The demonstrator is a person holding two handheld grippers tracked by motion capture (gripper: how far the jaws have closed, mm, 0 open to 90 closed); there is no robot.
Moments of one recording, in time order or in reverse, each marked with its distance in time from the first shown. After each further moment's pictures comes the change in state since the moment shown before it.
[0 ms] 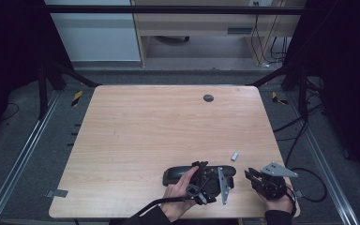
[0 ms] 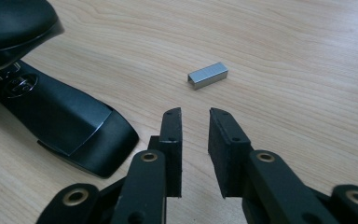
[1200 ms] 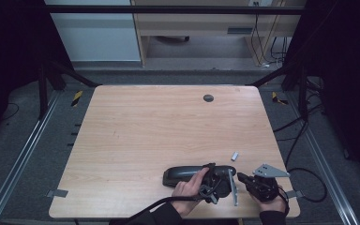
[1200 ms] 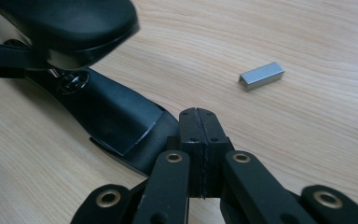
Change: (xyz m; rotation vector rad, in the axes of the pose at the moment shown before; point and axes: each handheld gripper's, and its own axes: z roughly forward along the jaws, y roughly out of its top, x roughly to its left) left arm -0.017 0.012 0.027 0.066 0.091 0.127; right arm 0.019 0.002 0.008 0.019 0.126 0.012
